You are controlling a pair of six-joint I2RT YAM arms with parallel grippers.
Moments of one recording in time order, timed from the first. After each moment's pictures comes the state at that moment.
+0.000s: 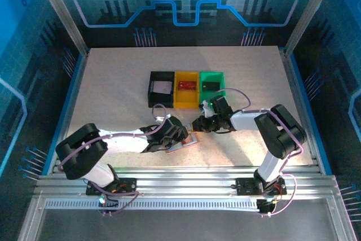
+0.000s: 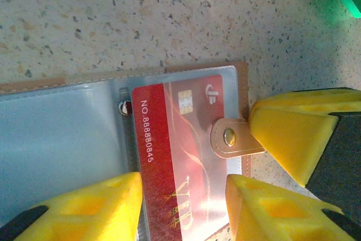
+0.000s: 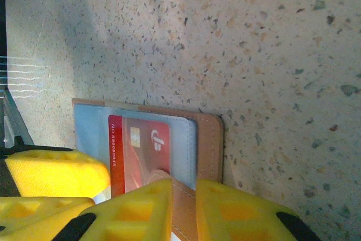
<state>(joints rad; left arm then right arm) -0.89 1.52 0.63 0.01 -0.11 -1.30 0.51 1.72 0.71 0.05 -0.62 0.52</state>
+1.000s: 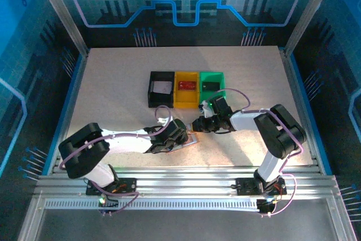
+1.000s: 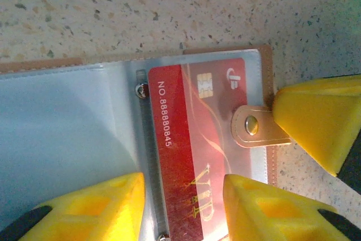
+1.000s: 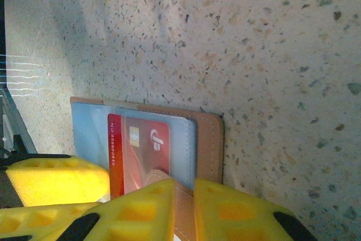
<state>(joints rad) -0.94 1.55 0.68 -0.10 -0.17 -1.29 0.51 1.72 0.71 0.05 -0.62 0.52</state>
